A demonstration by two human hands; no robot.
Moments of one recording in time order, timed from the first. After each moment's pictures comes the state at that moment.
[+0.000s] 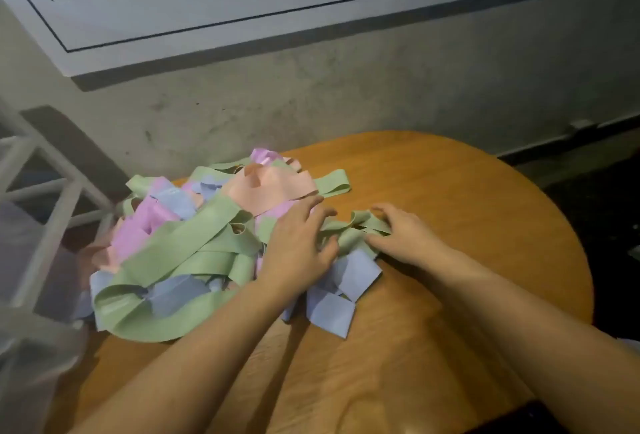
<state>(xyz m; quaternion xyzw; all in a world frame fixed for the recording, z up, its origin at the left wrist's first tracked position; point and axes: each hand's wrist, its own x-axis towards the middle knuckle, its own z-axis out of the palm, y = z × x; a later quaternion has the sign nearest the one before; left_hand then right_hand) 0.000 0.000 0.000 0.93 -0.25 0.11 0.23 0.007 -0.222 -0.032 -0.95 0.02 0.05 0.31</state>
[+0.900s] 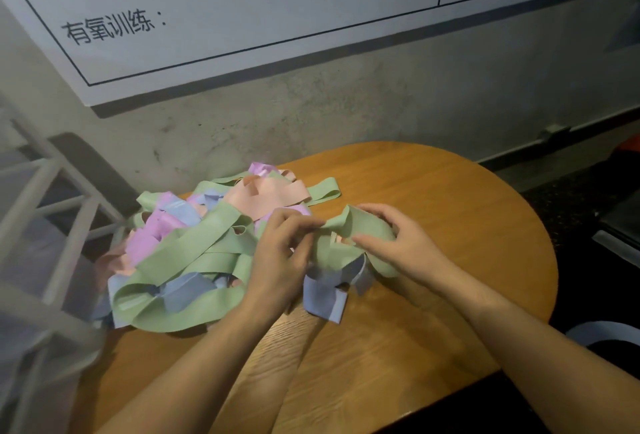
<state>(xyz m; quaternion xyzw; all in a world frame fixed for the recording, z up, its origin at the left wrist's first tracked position) -0.064 0.005 0.045 0.83 -0.24 0.16 0.48 -0.087 -0.205 0.037 -0.80 -0.02 -0.03 0.60</state>
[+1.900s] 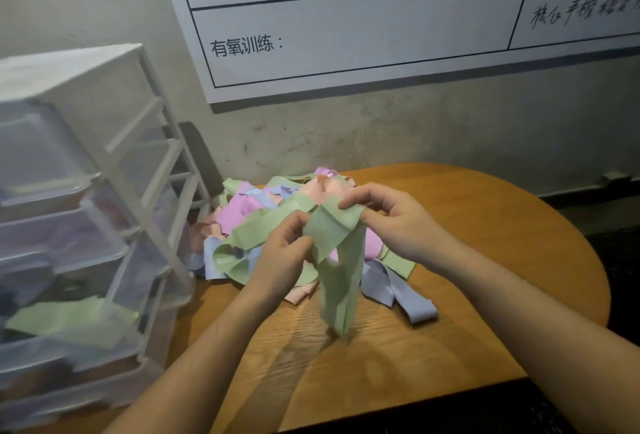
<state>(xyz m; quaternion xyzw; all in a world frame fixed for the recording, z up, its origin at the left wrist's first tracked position) -0.139 0.107 0.102 0.75 -0.11 0.02 0.65 -0.124 -0.084 0.134 -0.81 -0.17 -0.03 0.57</state>
